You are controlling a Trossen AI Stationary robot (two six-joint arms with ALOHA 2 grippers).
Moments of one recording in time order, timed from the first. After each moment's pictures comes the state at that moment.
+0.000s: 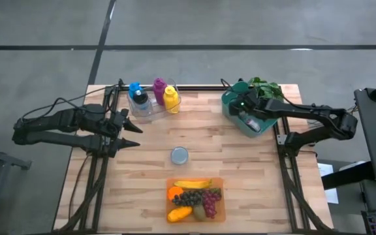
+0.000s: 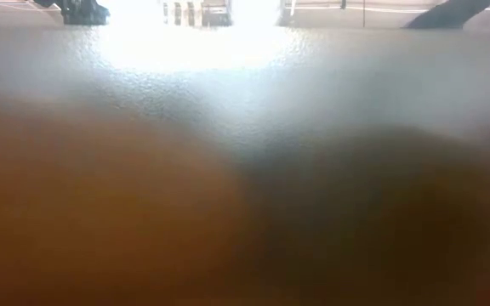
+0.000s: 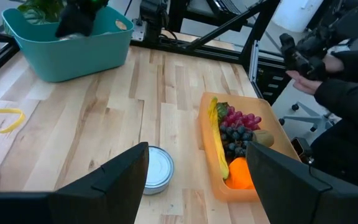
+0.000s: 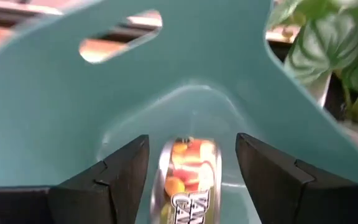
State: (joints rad) left arm 0.04 0.61 0.79 -0.60 0.18 -0.16; right arm -0.53 1.28 0.69 -0.42 0.53 0.76
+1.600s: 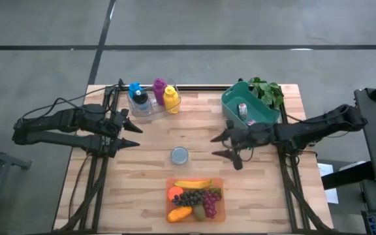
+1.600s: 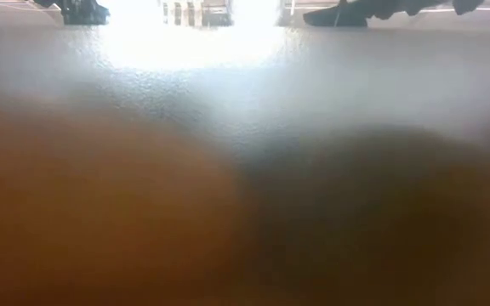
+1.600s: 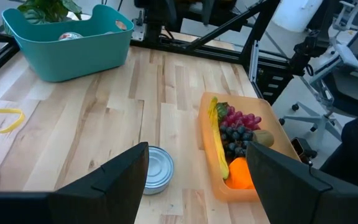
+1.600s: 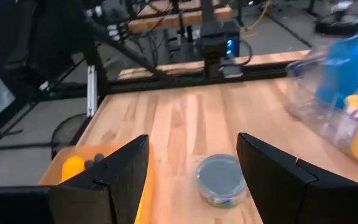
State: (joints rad) left arm 0.04 0.61 0.79 -0.60 0.18 -0.16; right arm 0.16 1.12 0.69 0.19 0.05 0.20
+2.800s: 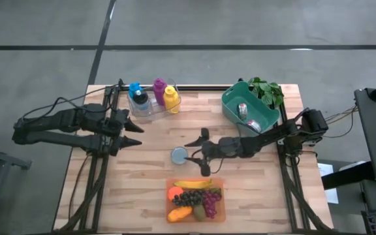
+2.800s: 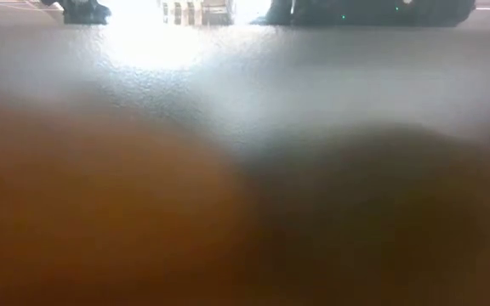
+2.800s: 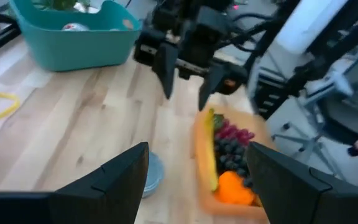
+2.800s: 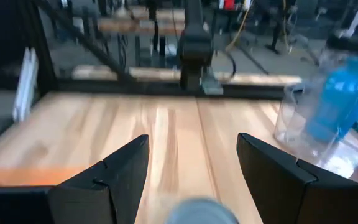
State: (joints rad) left arm 0.04 0.63 0.79 -0.57 0.17 -0.30; right arm 0.18 1.70 0.82 0.71 0.21 0.02
